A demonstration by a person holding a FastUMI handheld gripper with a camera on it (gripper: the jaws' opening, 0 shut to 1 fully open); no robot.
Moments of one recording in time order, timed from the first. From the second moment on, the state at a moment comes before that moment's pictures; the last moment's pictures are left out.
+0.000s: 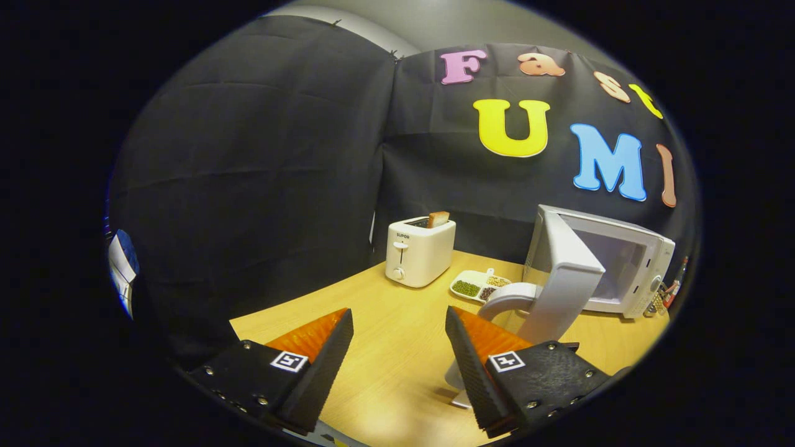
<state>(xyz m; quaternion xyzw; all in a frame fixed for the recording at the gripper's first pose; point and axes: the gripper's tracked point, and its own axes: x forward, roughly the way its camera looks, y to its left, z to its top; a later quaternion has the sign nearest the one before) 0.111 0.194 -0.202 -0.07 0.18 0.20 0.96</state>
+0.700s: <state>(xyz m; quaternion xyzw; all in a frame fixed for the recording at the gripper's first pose) 0.116 0.142 -0.206 -0.06 0.19 0.14 0.97</state>
